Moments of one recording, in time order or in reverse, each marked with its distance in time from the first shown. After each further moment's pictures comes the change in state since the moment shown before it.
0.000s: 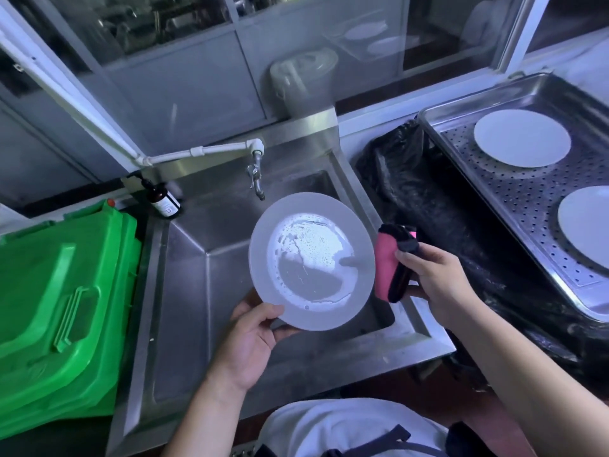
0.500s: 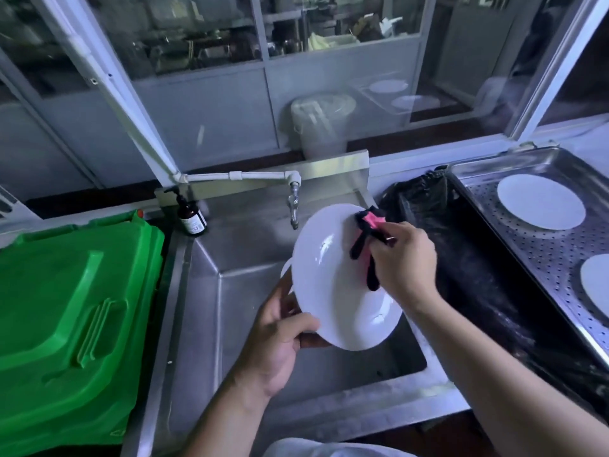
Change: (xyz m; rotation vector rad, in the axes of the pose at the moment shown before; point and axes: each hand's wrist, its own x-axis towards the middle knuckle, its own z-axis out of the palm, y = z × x) left_hand -0.004 0.072 -0.017 0.145 -0.203 0.175; right_hand -0.013 -0.075 0.157 -0.733 0.284 -0.574
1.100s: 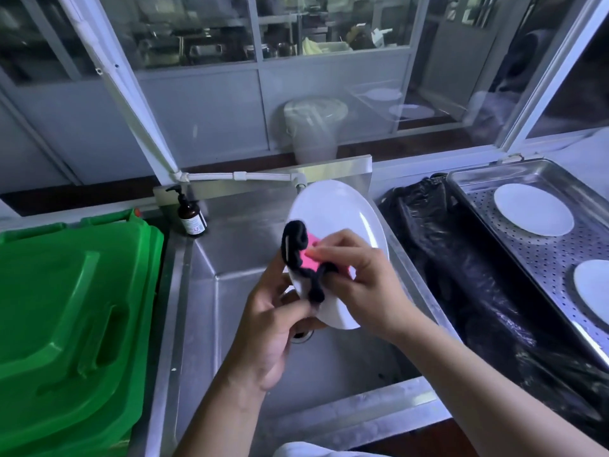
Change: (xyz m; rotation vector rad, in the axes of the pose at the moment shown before) left_hand -0.001 0.037 -0.037 0.013 -0.060 0.140; right_hand -0.055 -0.064 0.036 0.550 -0.436 -0.353
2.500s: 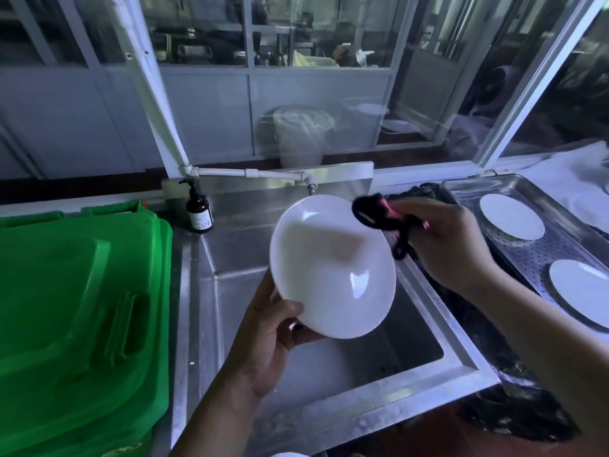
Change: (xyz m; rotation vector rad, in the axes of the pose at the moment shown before) left_hand -0.043 -0.004 -0.095 -0.247 -0.013 -0.110; right_hand 0.009 -0.033 -0.011 -0.558 0.202 -0.048
